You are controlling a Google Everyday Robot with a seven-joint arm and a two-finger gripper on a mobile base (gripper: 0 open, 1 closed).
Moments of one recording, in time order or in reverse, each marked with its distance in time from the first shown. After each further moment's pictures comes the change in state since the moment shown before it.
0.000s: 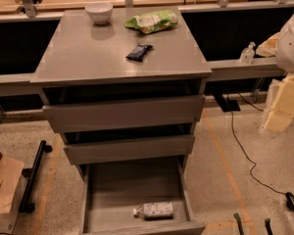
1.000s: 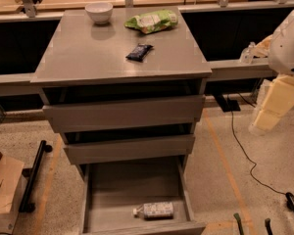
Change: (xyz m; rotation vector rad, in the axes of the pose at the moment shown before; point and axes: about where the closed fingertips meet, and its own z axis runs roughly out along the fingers) arm -0.008 -0.008 0.013 0.014 -0.036 0.022
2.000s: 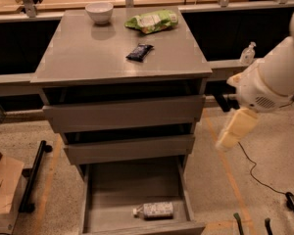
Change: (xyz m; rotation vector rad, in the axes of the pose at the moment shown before) arm 0.000 0.001 0.100 -0.029 -0.102 0.071
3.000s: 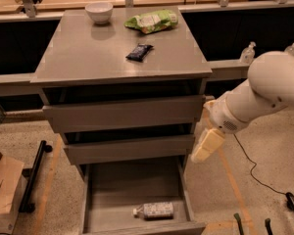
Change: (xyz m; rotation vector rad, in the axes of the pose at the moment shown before) arm 0.000 0.000 0.118 -0.088 -0.106 0.037
